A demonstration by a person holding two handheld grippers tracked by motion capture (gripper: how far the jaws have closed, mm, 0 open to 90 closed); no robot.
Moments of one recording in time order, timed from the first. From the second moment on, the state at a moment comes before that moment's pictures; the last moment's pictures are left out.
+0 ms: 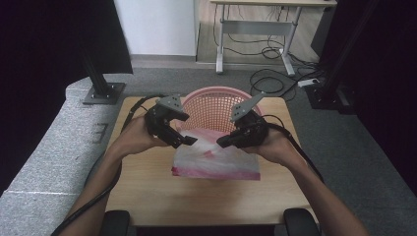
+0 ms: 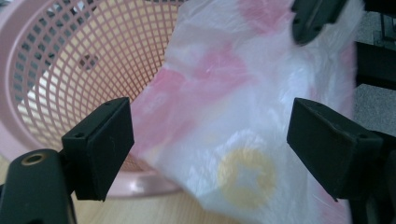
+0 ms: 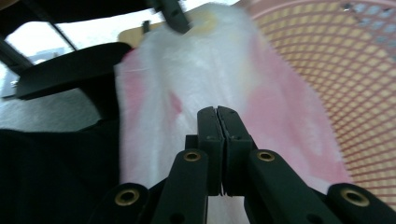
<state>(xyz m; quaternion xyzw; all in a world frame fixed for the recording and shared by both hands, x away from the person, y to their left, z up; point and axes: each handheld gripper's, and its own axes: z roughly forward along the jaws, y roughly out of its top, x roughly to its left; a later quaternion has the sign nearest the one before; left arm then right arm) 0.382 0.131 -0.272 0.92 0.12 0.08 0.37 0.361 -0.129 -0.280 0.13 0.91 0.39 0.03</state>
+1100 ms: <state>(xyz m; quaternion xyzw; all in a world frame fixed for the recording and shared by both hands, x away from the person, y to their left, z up) 0.406 0.123 -0.290 0.91 0.16 0.09 0.38 0.381 -0.121 -0.266 0.15 0.91 0.38 0.04</state>
